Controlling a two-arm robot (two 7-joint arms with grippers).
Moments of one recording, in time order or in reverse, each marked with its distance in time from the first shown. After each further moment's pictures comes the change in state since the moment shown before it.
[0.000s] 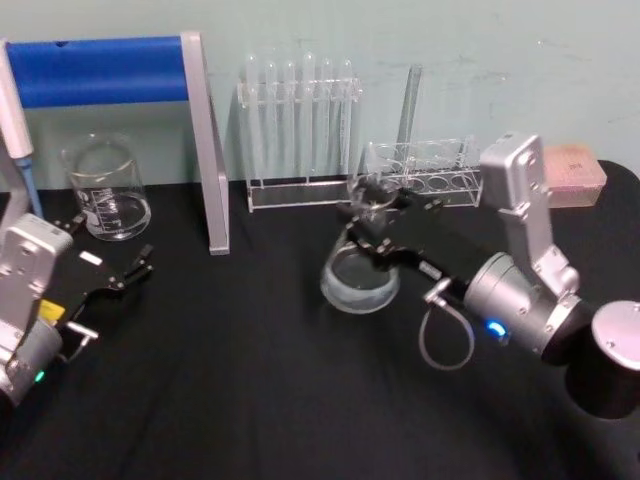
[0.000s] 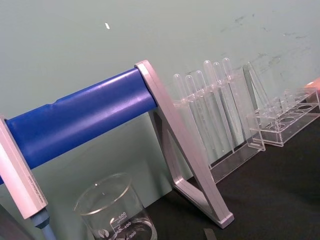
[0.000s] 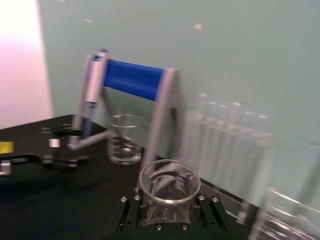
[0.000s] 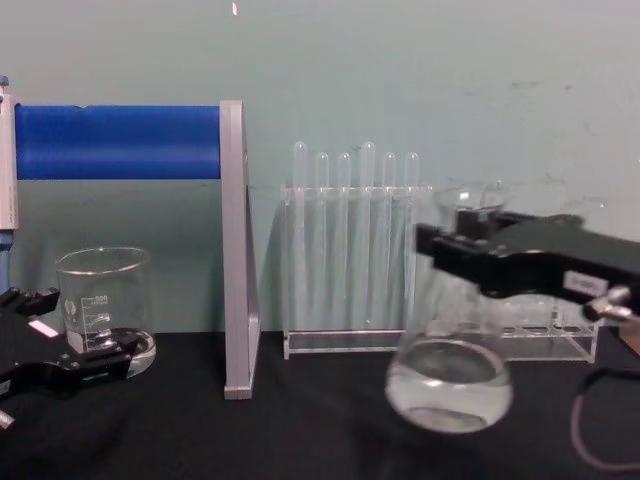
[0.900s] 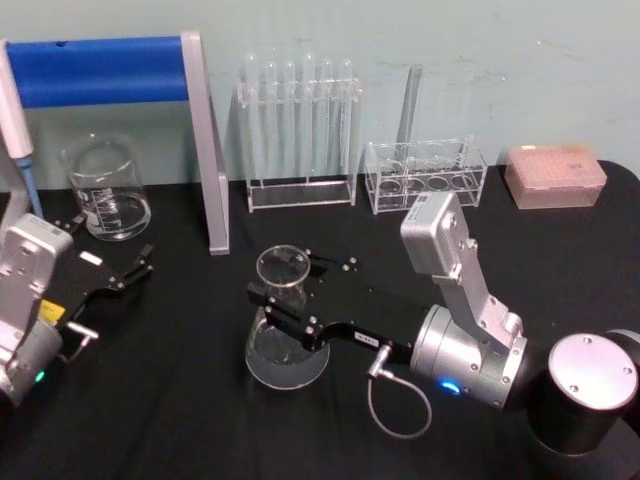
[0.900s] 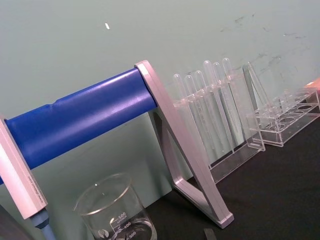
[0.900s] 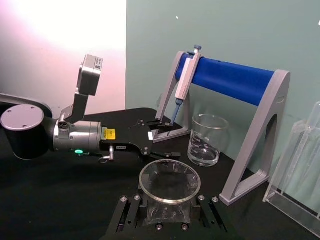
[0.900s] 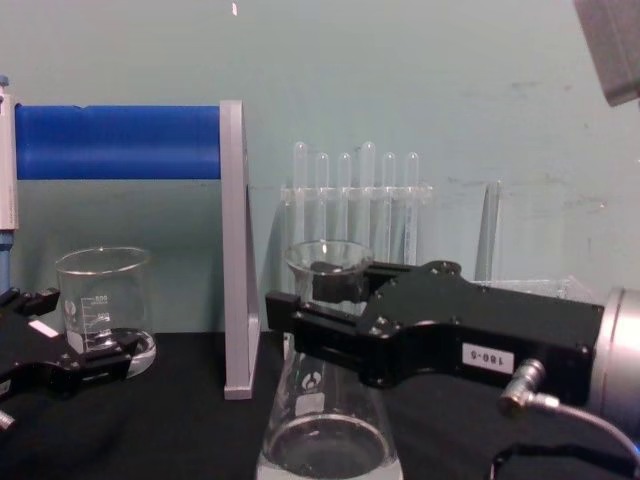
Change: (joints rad) left arm 0.000 0.000 0.000 0.000 0.000 0.000 0.000; right arm -0.003 0.057 -0.172 -0.072 0.029 -0.004 0.096
